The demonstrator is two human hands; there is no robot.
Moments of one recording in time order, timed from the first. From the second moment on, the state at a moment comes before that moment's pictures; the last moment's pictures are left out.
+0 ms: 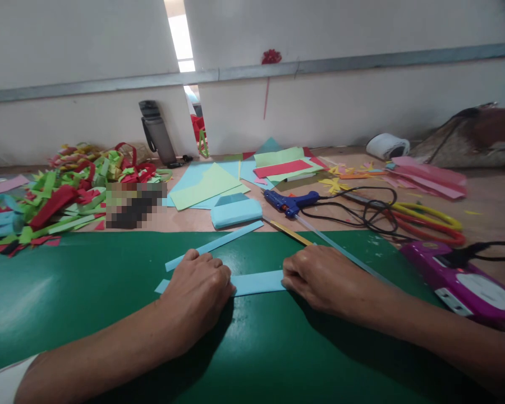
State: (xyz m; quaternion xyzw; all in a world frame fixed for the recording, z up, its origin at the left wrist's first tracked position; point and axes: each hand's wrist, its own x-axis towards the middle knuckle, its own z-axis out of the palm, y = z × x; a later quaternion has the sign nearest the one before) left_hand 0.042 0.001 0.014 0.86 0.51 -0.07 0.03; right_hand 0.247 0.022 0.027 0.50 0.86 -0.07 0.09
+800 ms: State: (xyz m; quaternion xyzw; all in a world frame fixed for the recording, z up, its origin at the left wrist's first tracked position) left_hand 0.043 0.004 0.014 0.87 0.49 -0.08 0.02; right_hand 0.245 0.019 0.032 0.50 0.86 -0.07 0.10
